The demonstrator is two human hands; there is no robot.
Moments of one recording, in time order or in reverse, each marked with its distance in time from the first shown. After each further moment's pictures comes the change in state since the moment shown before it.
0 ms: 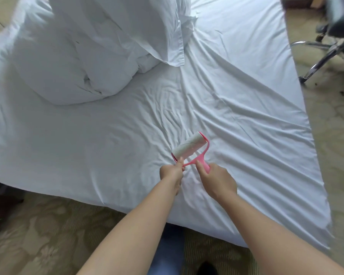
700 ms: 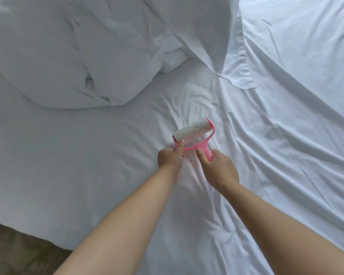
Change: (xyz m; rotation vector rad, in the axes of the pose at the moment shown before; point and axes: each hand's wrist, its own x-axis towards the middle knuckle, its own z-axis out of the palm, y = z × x) left_hand 0.170 0.130 -0.038 0.027 0.010 0.169; right_hand 0.169 -0.139 0.037 0.031 0.022 -0.028
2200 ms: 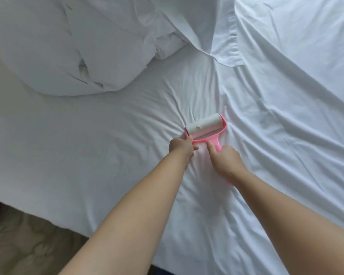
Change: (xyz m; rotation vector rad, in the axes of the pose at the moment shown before) left_hand -0.030 0.005 0.043 0.103 -0.083 -0.191; right_hand 0.010 0.048 -0.012 0.038 -0.066 0.118
